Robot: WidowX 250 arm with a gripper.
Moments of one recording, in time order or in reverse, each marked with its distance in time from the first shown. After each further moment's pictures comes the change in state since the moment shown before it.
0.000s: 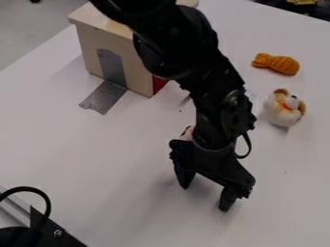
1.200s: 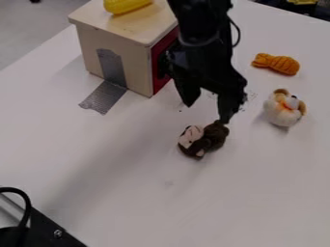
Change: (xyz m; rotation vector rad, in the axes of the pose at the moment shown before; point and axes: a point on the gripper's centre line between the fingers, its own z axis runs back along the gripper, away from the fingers) arm 0.072 0.040 0.052 -0.109 -0.076 -0.136
